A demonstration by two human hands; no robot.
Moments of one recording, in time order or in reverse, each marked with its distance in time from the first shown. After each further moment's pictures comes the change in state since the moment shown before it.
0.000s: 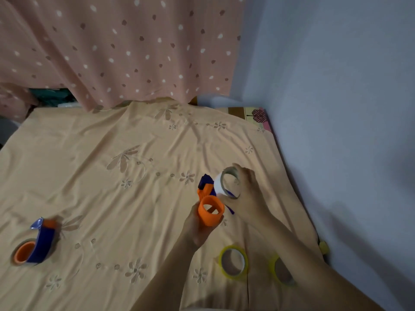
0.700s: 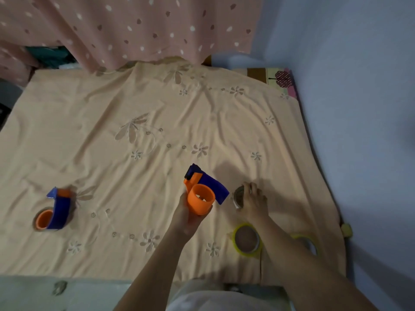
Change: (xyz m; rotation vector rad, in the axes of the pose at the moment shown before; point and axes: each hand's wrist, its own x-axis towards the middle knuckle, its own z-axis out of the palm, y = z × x) left_hand -0.013 0.011 -0.070 -0.029 0.167 0.053; right_hand -0.024 0.110 0.125 -0.555 -0.402 0.341
